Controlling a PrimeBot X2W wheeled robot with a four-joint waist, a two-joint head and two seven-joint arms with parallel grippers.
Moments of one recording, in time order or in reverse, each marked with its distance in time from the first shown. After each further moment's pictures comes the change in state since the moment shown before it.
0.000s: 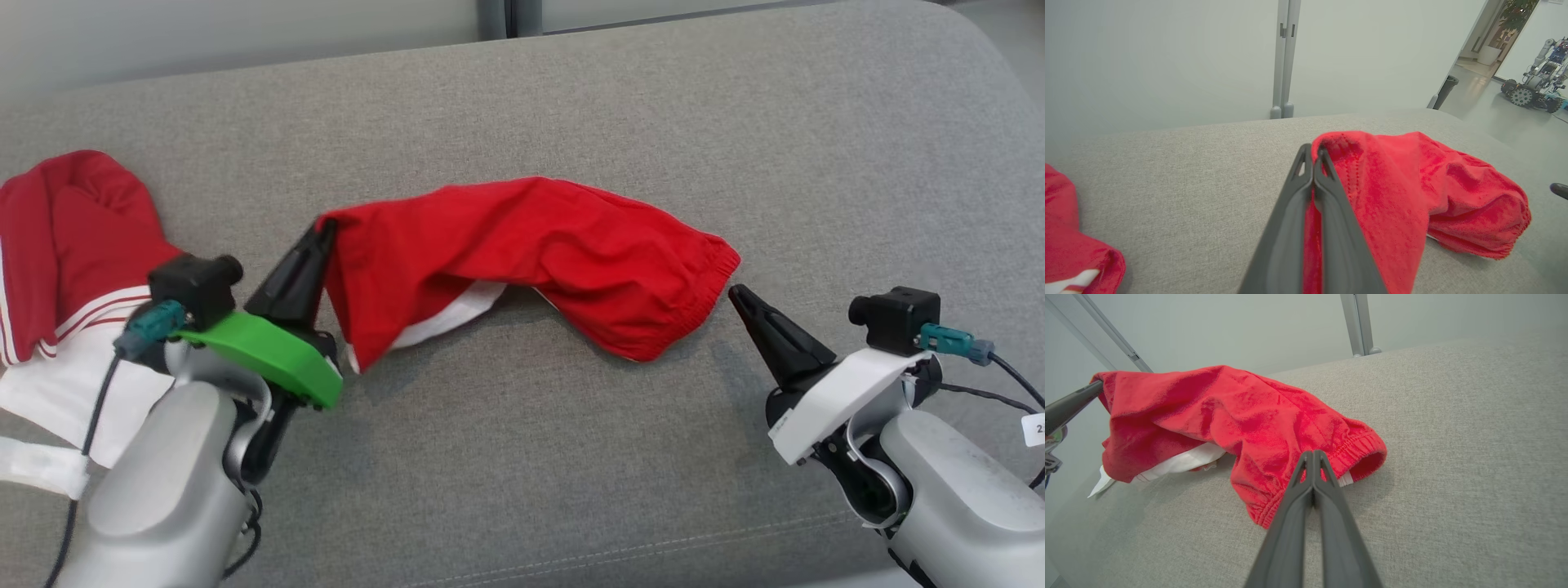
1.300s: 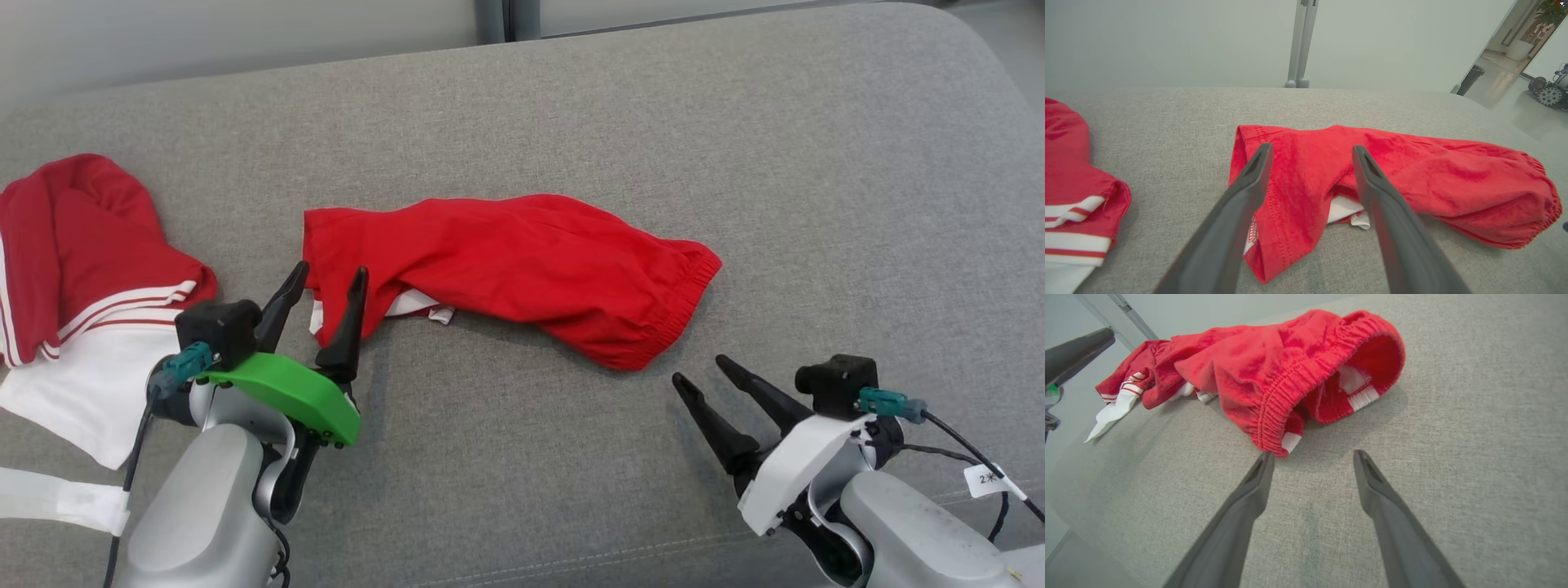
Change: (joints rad) left arm 0.066 -0.067 0.067 0.080 0.054 0.017 0.000; right arm 0.056 0.048 0.082 0.083 -0.052 0.000 -0.019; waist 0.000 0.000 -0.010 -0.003
